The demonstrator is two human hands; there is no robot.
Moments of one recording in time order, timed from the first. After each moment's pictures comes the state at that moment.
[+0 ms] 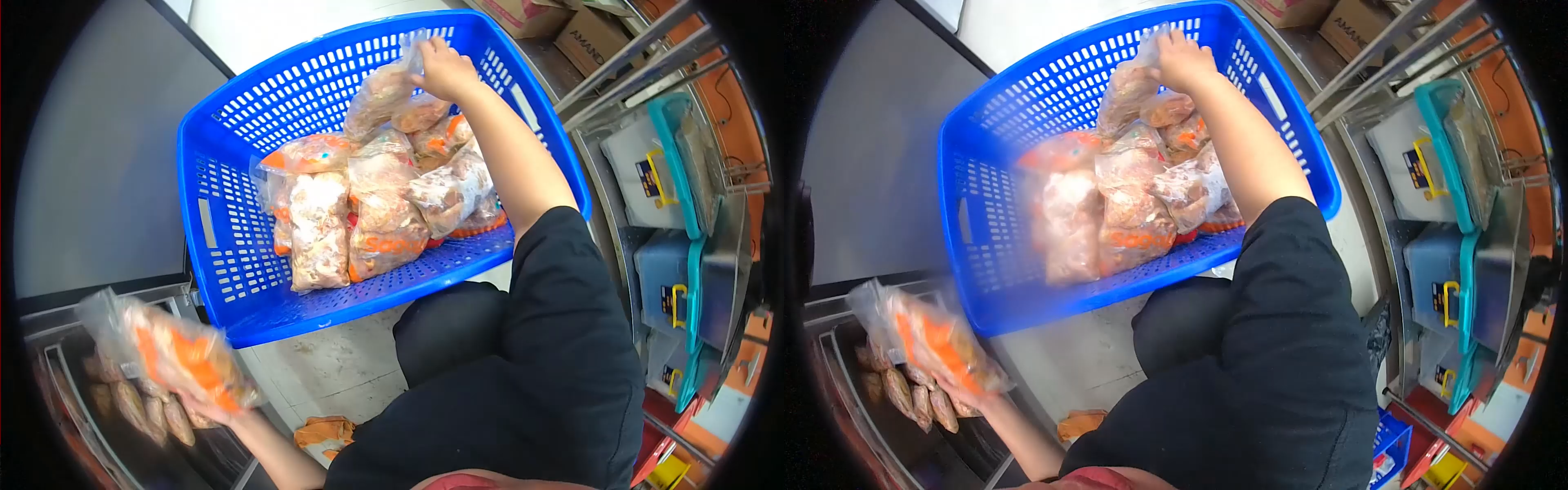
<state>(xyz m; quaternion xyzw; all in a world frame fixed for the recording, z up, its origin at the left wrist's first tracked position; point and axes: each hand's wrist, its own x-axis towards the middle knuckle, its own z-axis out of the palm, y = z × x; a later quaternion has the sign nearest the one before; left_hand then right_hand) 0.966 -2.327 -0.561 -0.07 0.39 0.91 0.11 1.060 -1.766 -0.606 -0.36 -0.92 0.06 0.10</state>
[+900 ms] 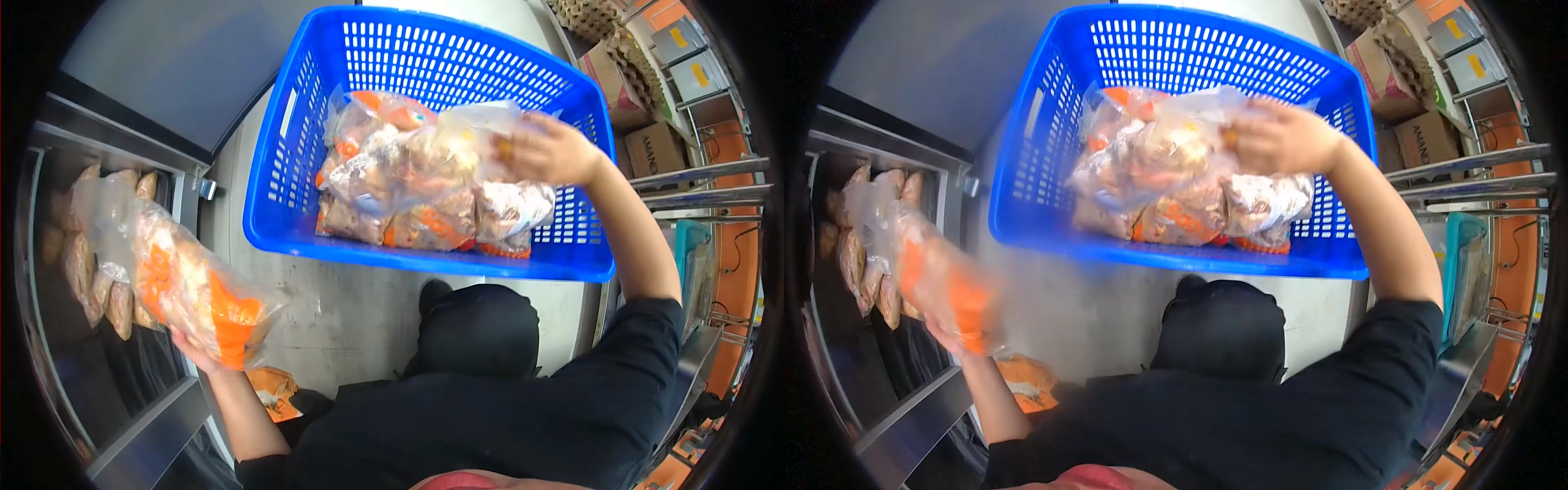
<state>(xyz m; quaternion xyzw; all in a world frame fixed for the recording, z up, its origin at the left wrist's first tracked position) 1.016 -2.408 -0.596 -0.06 0.39 0.91 0.11 1.072 -1.867 -0.509 0.41 -0.86 -0.21 0.20</state>
